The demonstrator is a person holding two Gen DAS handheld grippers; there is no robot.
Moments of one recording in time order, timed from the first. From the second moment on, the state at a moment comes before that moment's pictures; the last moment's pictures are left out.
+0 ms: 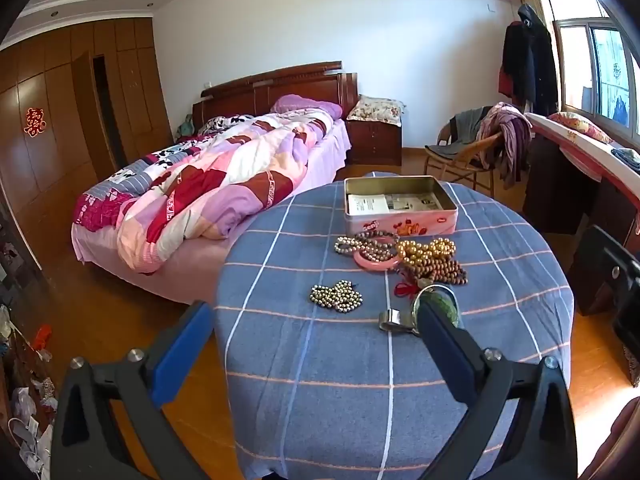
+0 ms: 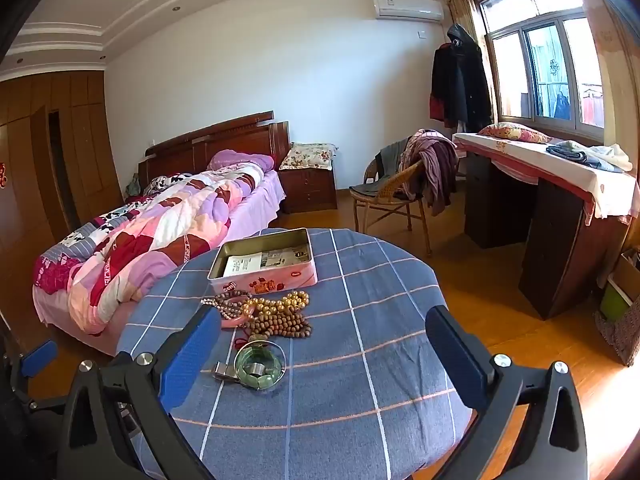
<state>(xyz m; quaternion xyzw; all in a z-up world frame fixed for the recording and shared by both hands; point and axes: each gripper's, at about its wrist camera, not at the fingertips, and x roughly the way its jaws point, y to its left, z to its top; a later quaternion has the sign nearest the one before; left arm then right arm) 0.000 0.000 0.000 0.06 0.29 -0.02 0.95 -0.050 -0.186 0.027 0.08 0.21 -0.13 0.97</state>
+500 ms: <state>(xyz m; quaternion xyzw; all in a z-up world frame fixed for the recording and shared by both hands) -0.003 -0.001 -0.005 0.05 0.30 -0.04 0.95 -0.044 -0.191 0.019 0.09 0.22 -0.14 0.96</state>
